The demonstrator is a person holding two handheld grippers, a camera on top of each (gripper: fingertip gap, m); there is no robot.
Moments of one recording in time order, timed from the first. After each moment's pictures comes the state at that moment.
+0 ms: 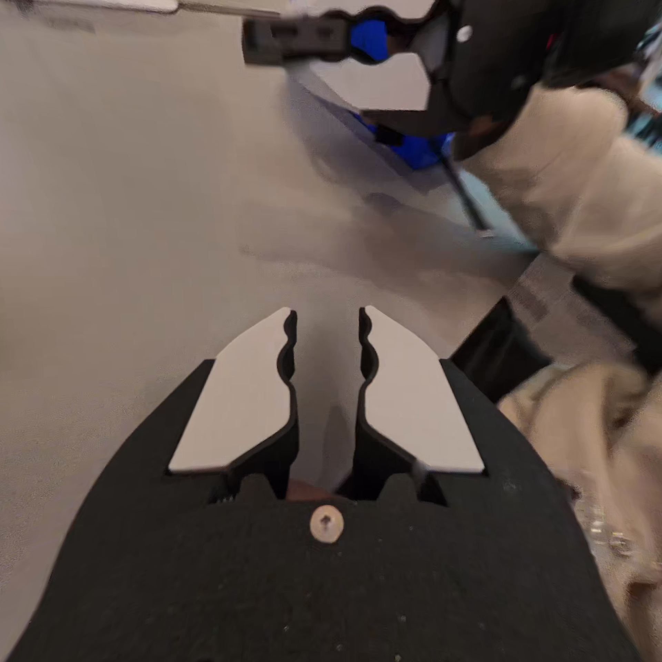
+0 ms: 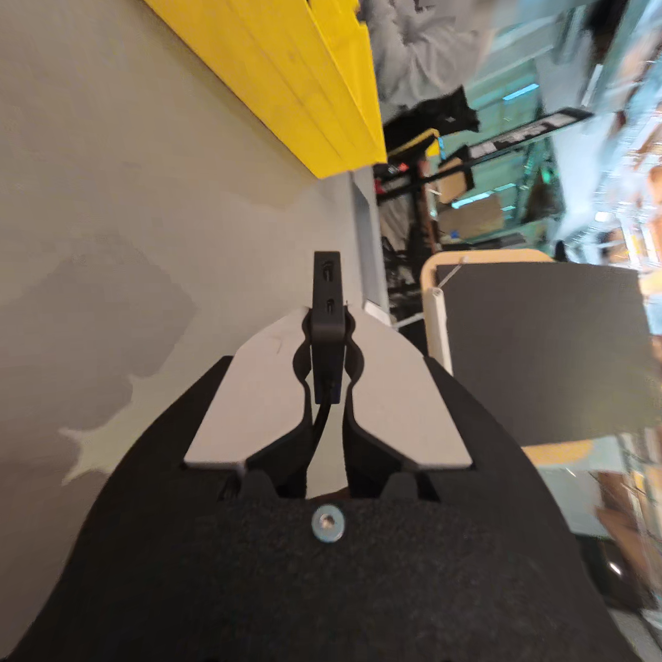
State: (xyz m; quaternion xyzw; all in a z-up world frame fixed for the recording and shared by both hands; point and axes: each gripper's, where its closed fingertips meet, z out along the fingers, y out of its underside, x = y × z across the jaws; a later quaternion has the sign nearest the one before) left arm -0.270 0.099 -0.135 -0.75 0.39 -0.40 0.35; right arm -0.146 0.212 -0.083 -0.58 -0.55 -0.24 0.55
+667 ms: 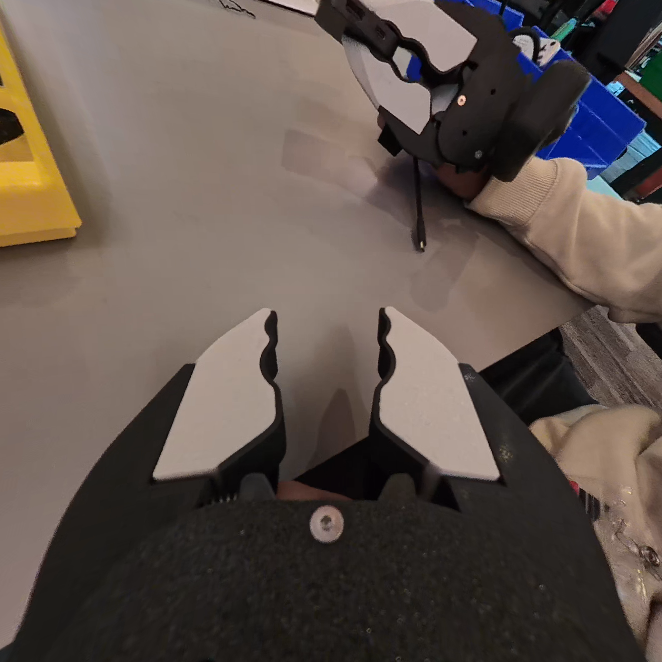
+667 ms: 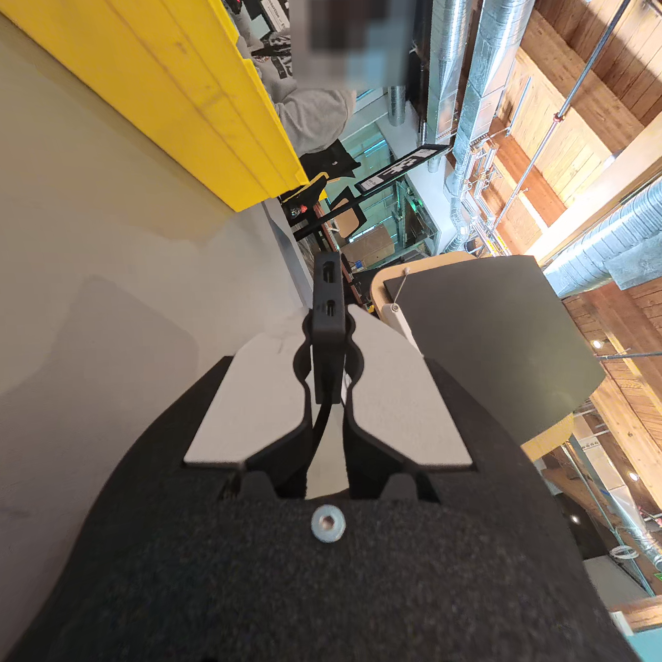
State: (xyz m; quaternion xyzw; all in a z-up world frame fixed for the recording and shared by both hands) left arm -0.327 0.124 -0.150 -0.80 0.29 -0.34 0.39; right arm -0.153 0.272 -0.099 -0.51 -0.44 -0.27 0.68
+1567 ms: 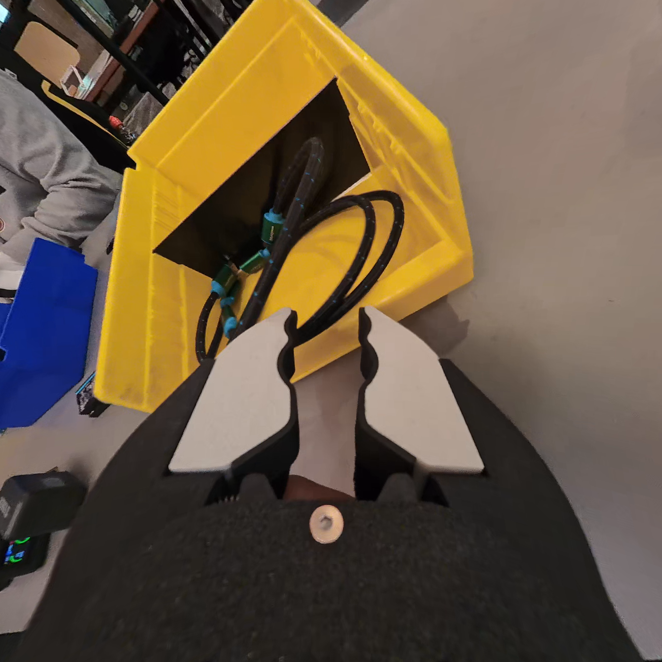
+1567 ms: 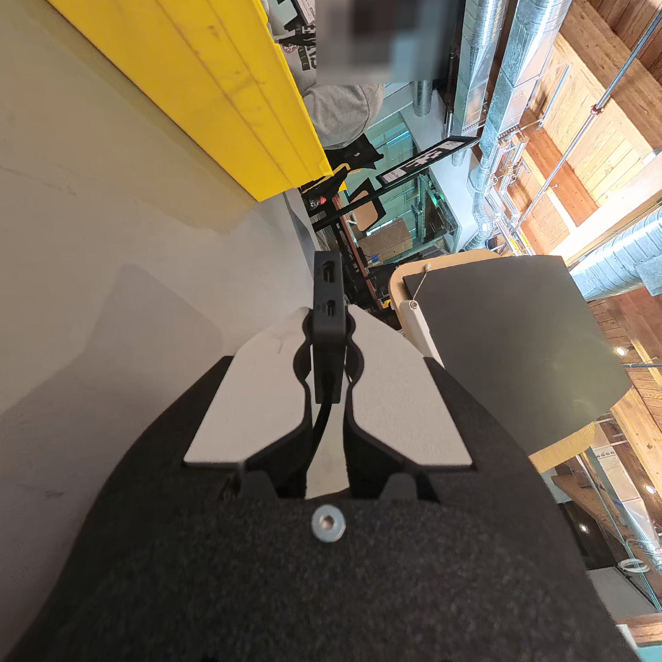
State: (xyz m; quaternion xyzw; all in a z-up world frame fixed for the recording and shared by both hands) left arm -0.444 0.275 -0.131 -0.77 0.41 0.07 0.49; right arm -0.156 0.274 -0.110 -0.53 -0.47 -0.26 0.66
